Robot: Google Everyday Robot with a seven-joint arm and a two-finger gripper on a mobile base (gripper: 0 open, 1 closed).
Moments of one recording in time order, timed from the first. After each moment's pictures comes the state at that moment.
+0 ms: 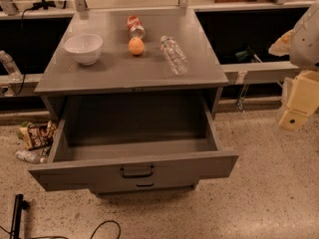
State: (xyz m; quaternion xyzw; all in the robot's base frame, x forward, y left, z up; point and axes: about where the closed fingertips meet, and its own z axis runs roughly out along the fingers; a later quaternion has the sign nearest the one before) arm 0.438 -0.217 0.976 -0.60 0.78 -0.03 0.16
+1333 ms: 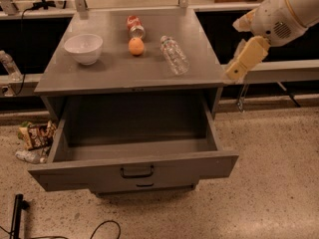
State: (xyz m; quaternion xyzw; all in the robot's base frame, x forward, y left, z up) arm 0.572 -0.168 0.973 -0.55 0.76 0.10 0.33
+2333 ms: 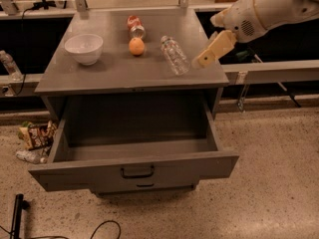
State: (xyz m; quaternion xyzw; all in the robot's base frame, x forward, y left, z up) arm 0.639 -0.123 0.966 -0.52 0.74 0.16 0.40
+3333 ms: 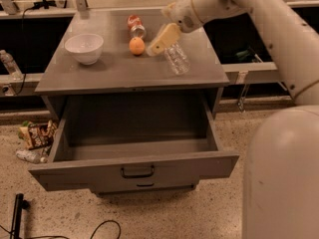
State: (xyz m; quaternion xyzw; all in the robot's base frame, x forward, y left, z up) arm 0.742 -0.006 0.945 -0.57 0.67 0.20 0.43
